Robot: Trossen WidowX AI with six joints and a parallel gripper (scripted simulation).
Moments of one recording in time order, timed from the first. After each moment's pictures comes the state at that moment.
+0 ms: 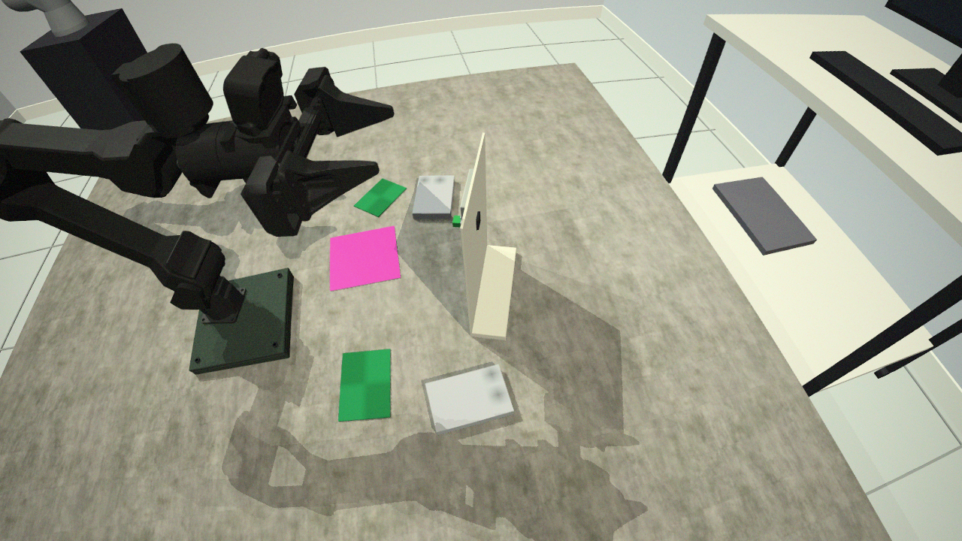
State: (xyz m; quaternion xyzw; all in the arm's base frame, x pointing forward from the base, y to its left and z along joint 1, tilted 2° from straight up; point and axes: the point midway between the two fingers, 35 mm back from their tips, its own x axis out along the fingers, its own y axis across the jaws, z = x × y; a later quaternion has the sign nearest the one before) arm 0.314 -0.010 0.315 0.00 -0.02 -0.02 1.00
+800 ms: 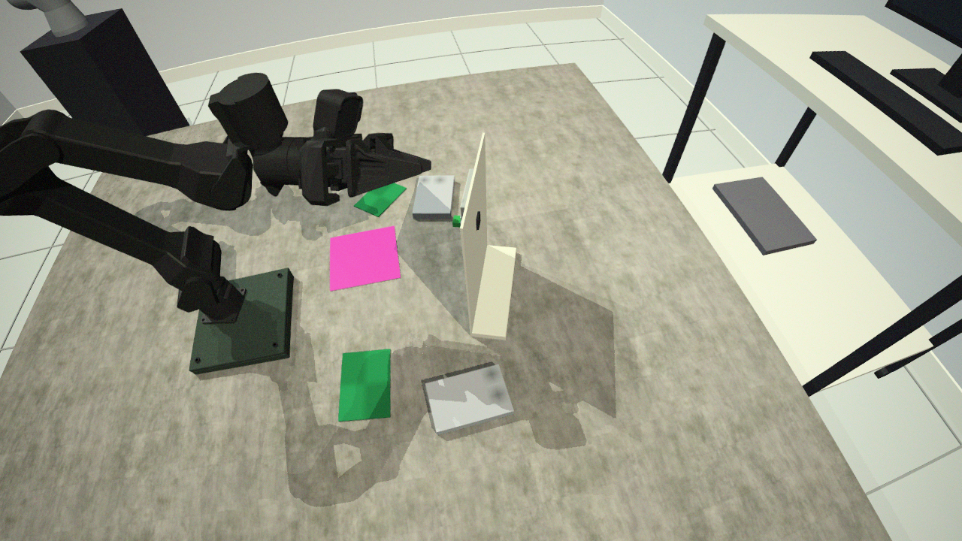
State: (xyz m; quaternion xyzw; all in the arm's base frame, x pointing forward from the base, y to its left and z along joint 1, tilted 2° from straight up) arm 0.340 0.034 0.243 -0.29 0.01 -0.09 0.95
